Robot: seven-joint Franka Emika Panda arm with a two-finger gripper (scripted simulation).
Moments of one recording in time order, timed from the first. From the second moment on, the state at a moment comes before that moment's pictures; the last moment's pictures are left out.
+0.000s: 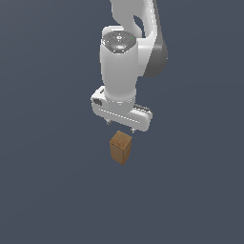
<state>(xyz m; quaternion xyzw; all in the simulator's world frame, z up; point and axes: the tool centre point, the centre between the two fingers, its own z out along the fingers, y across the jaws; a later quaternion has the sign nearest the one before) 0.023 -0.005 0.230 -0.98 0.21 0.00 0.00</state>
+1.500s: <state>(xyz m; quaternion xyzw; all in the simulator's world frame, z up) 0.044 -0.005 0.144 -0.96 0.27 0.00 0.00</state>
